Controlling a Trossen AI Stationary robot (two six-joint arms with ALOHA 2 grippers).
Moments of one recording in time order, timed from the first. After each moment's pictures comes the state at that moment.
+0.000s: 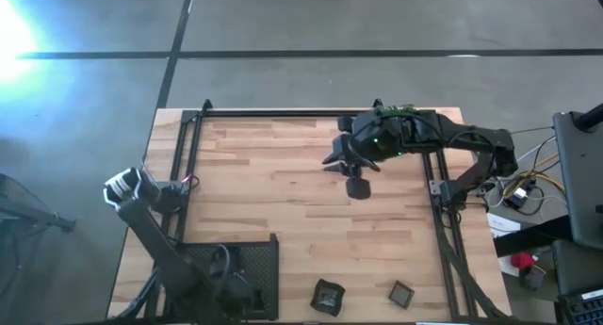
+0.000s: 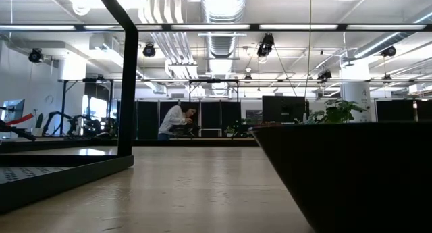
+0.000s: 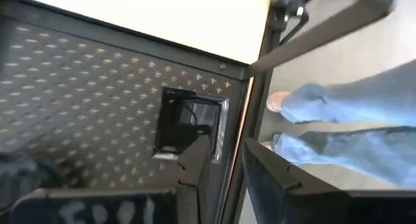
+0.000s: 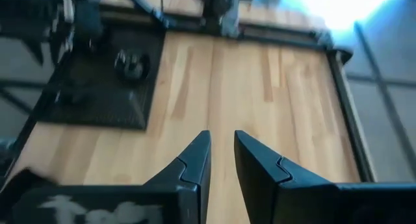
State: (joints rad) left arm -0.92 1.73 1.40 -0.77 -0.24 -1.18; right arm 0.02 1.56 1.86 -0.96 -0.01 -0.08
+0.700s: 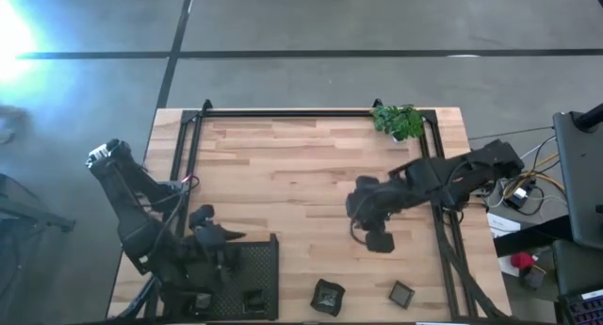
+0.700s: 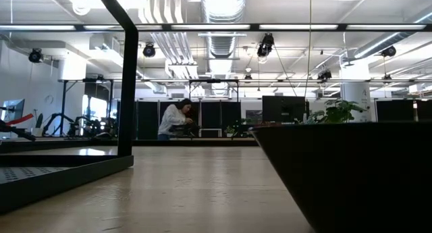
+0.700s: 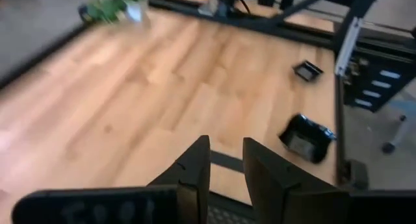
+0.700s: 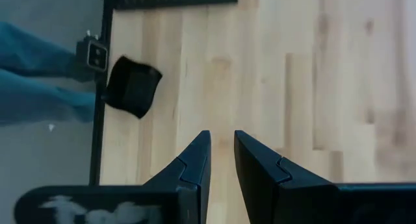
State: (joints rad) left arm -0.92 1.38 1.40 -1.02 -0.92 -1.07; right arm 0.33 1.54 1.66 -1.19 -0.06 0.35
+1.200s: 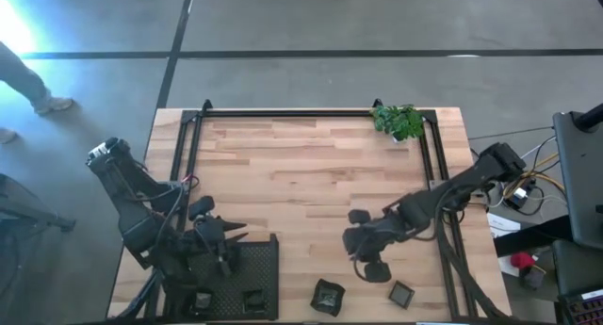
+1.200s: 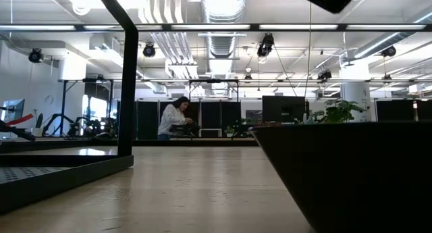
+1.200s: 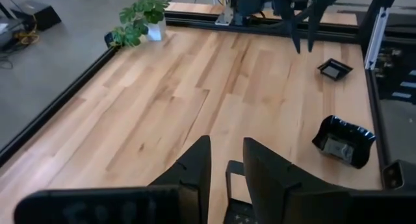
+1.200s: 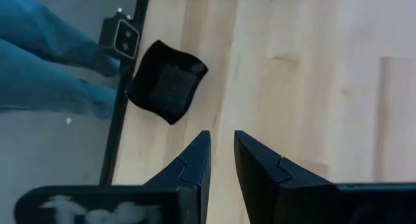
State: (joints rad) left arm -0.89 1.36 1.40 -1.07 -0.97 -0.94; right arm 0.48 1.54 1.30 -0.75 -0.06 0.42
